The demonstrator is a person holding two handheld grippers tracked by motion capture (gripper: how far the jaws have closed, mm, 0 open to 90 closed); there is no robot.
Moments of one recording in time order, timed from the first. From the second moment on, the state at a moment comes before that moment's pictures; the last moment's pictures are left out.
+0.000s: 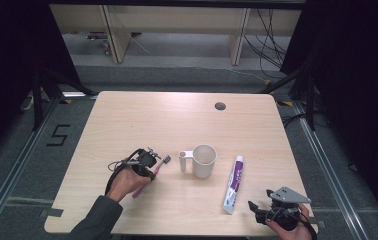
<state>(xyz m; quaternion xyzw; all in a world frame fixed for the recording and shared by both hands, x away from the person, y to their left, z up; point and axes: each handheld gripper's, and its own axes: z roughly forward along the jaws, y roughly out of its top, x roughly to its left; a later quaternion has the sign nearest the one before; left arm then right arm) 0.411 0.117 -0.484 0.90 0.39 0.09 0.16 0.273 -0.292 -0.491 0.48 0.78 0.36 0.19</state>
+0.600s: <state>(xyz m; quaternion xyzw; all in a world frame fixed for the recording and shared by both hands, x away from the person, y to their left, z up) 0.412 0.112 -0.480 0.92 0.36 0.05 0.11 0.275 -0.295 -0.491 0.46 0.78 0.36 0.21</state>
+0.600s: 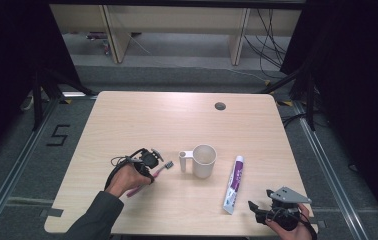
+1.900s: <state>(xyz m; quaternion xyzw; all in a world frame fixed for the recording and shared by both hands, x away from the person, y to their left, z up) 0.410 0.143 -0.437 0.90 0.35 0.10 0.23 0.276 -0.296 -0.492 0.47 0.78 0.37 0.20</state>
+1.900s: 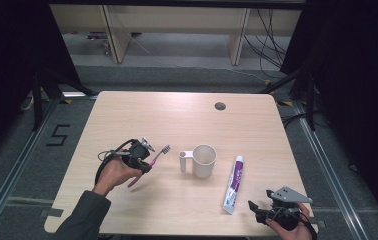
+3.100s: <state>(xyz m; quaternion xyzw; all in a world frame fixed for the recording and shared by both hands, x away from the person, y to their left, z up) 0.400 0.114 -0.411 0.71 0.39 0.18 0.56 0.274 -0.295 -0.490 0.49 0.77 0.37 0.19</state>
